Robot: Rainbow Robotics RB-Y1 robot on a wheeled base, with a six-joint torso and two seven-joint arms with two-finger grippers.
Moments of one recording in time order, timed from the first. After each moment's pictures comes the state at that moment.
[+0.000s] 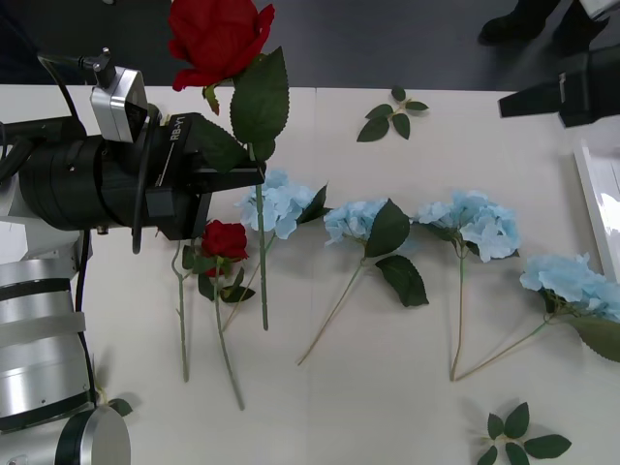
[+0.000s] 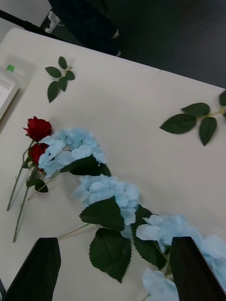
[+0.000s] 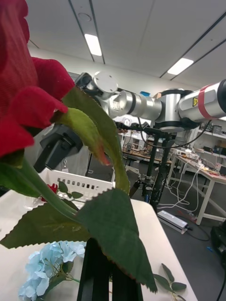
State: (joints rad) right arm -0.61 -1.32 0.34 -1.75 -1.90 0.96 1.82; left arm -0.44 0.07 0.39 -1.69 1.81 1.77 -2.68
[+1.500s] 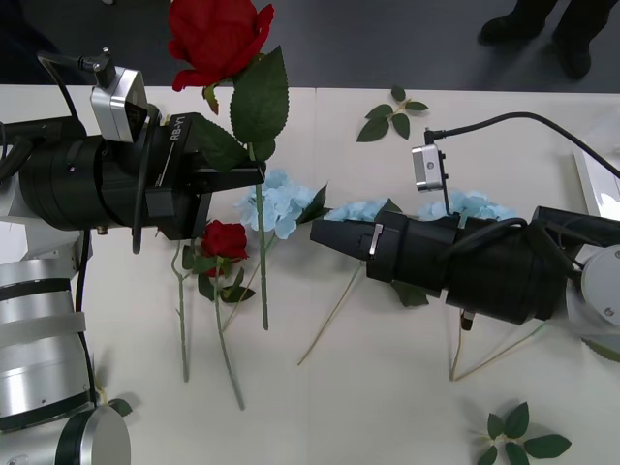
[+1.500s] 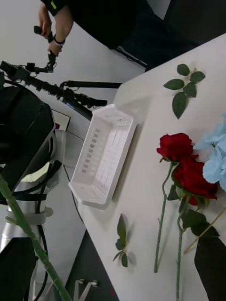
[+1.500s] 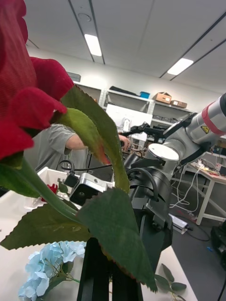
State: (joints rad) right arm -0.37 -1.06 0.78 -2.16 -2.05 0.16 1.87; left arm -0.44 0.07 0.39 -1.69 1.81 1.77 -2.68
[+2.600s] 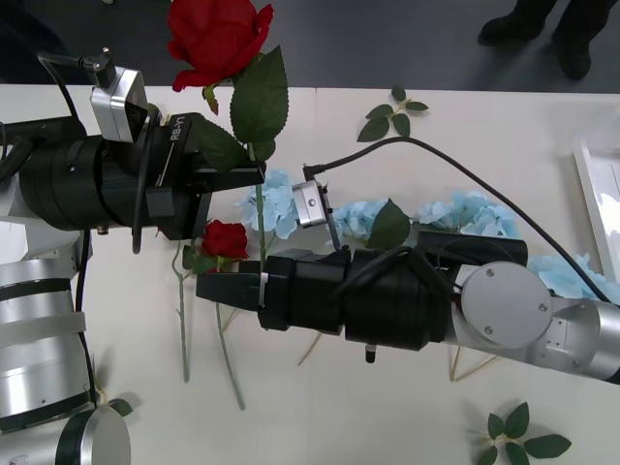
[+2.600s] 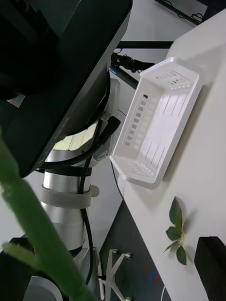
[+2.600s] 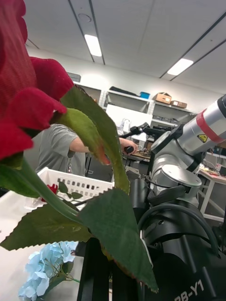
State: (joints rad) right arm -0.60 -0.81 1.06 -2.06 -2.04 0.12 1.90; left arm -0.44 0.07 0.39 -1.69 1.81 1.77 -2.68
